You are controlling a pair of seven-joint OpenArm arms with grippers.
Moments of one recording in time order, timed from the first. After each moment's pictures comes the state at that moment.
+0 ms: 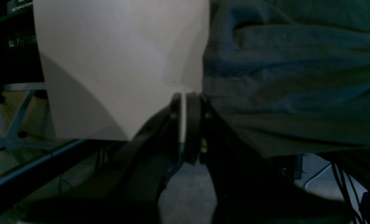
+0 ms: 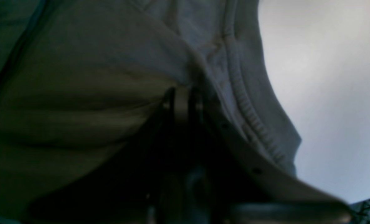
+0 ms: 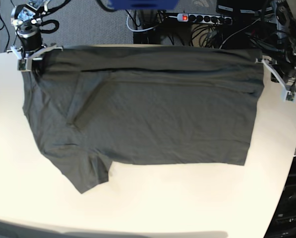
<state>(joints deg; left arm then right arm) 22.2 -17.6 -32.3 108.8 -17.3 -26.7 62.7 -21.2 -6.5 50.9 86.8 -19.1 41.5 0.3</state>
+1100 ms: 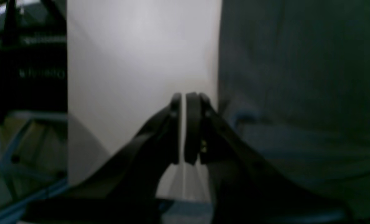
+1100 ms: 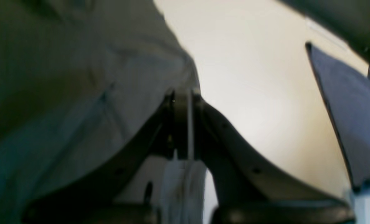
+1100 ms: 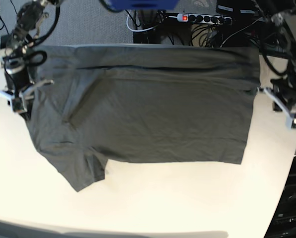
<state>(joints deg) 8.2 -15.4 -32.5 108.4 -17.3 -26.6 66.2 -13.6 -2.0 40.4 104.6 -22.3 41.3 -4.7</state>
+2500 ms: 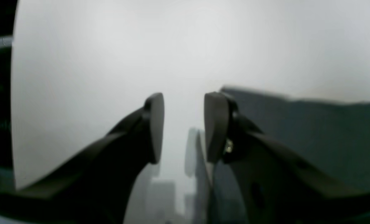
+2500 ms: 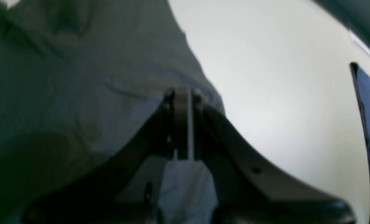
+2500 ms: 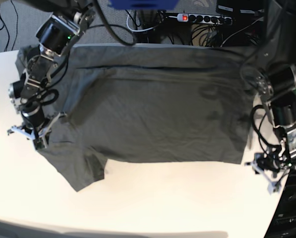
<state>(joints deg) -39.8 -18.8 -21.4 36.9 5.3 -26.5 40.9 6.4 -3.3 39.4 84.1 -43.0 41.2 -4.3</state>
